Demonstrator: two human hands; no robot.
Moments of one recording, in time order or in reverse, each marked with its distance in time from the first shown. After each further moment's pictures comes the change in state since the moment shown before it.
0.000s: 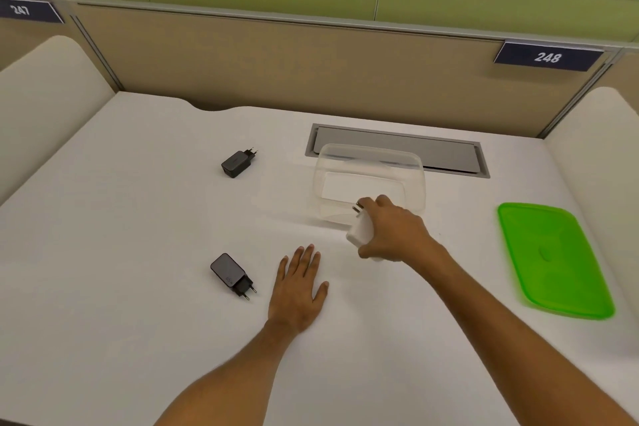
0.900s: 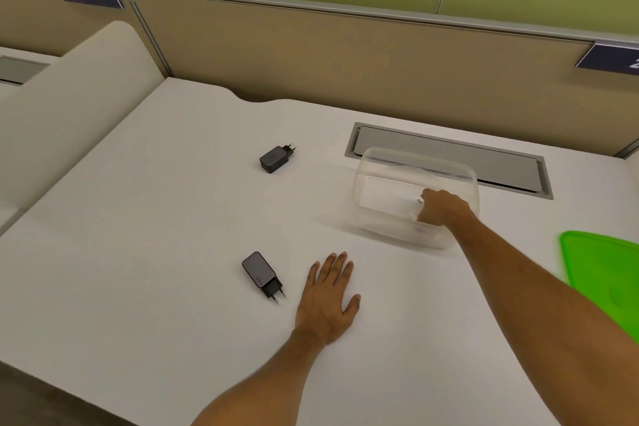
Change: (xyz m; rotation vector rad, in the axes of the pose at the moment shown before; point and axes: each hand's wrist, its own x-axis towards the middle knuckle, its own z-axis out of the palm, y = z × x) left_hand 0.002 0.000 0.001 -0.070 0.017 -0.026; right_hand 0.134 0.058 0.018 -0.087 -0.189 0.267
